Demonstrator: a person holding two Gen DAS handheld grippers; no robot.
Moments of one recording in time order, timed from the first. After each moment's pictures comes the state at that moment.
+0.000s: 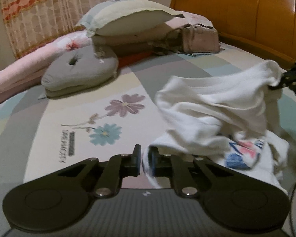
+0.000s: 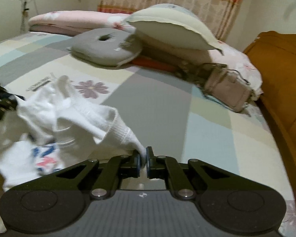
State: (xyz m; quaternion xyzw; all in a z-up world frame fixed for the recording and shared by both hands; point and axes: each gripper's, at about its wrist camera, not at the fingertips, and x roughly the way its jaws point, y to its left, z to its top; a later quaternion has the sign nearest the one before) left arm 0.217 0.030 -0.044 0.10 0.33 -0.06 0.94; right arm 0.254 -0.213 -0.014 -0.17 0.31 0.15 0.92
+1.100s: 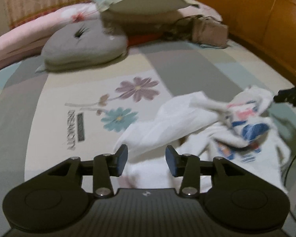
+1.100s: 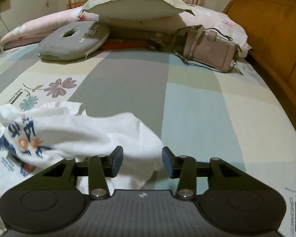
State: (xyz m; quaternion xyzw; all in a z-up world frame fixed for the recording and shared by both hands) left arm 0.245 0.086 -0.032 0.04 0.39 -0.11 0.91; right arm 0.296 -0.280 -0.040 -0.06 0.38 0.11 0.92
